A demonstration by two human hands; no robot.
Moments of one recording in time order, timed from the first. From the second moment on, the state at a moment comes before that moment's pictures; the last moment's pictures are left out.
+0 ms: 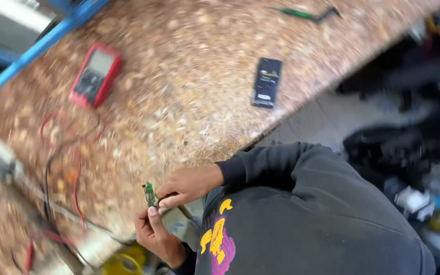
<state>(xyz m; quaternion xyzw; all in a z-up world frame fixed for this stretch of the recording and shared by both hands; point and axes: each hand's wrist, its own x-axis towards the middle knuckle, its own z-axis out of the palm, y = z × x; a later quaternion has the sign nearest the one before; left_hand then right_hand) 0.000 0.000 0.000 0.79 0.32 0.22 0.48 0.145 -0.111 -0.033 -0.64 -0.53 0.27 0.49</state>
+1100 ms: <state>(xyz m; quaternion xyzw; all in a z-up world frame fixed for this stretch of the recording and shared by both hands) -0.038 0.331 -0.024 0.76 -0.03 0.01 0.65 -0.010 0.141 -0.100 -0.70 -0.21 0.18 0.66</state>
